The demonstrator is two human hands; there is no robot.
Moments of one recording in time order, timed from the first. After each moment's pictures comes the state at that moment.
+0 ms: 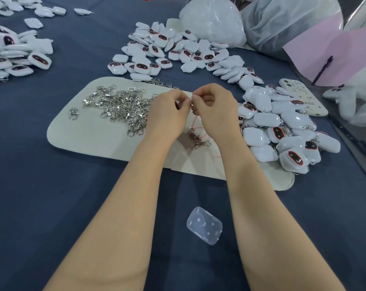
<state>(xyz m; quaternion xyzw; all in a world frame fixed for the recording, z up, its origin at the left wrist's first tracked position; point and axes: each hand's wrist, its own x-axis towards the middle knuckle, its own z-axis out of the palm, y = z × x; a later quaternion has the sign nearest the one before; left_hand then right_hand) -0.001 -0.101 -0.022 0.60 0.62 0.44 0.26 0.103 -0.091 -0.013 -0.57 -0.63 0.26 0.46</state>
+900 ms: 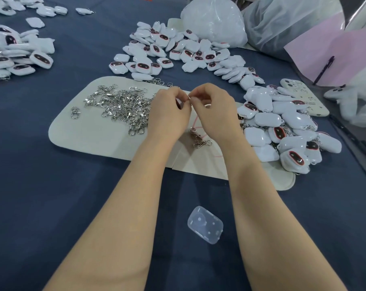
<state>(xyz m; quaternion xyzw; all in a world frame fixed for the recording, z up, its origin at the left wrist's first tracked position) 0.000 -0.099 -0.023 0.58 0.64 0.45 0.23 0.104 -0.092 -0.013 -0.56 -0.69 0.21 0.41</state>
